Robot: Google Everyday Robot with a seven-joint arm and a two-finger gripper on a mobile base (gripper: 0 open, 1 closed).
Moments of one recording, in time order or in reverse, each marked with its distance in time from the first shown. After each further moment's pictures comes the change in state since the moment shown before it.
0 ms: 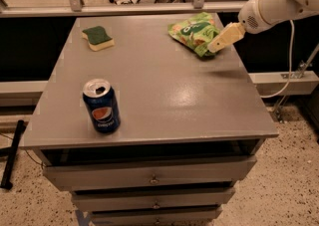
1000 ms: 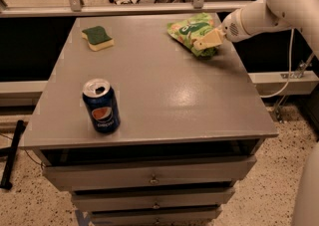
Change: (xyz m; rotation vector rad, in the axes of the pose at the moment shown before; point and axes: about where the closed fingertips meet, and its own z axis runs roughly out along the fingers) arm -0.006 0.022 0.065 -0.145 -0.067 0.216
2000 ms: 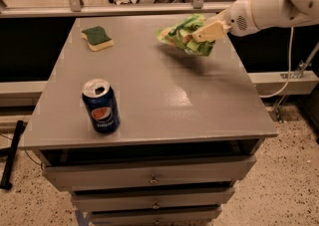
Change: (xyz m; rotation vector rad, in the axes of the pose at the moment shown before) arm -0.039 0.064 -0.058 -0.097 -0.143 -0.149
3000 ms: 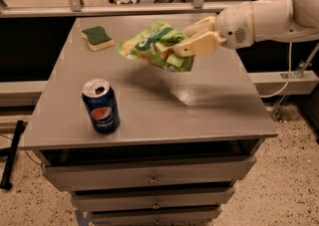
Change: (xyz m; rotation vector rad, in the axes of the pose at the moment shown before) arm -0.027 0.115 -0.022 -0.319 -0.190 -0.120
